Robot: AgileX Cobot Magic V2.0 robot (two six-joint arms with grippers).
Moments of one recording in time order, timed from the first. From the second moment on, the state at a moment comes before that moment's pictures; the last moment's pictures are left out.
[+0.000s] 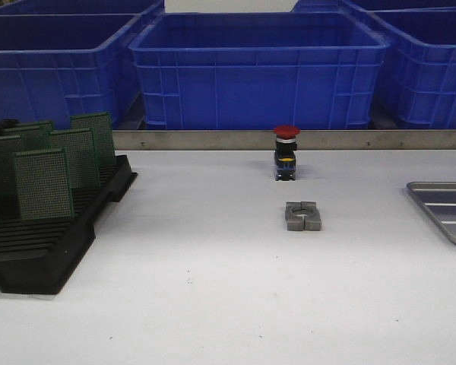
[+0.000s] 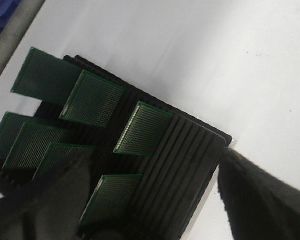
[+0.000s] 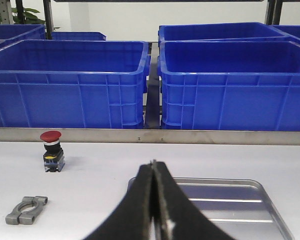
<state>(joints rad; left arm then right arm) -0.06 1.41 -1.30 -0.45 1.11 1.21 -0.02 -0.01 0.02 -0.07 -0.02 0.11</state>
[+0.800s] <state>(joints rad) -0.06 1.66 -1.33 -0.47 1.05 1.59 -0.02 -0.01 0.02 -0.07 -0.02 0.11</state>
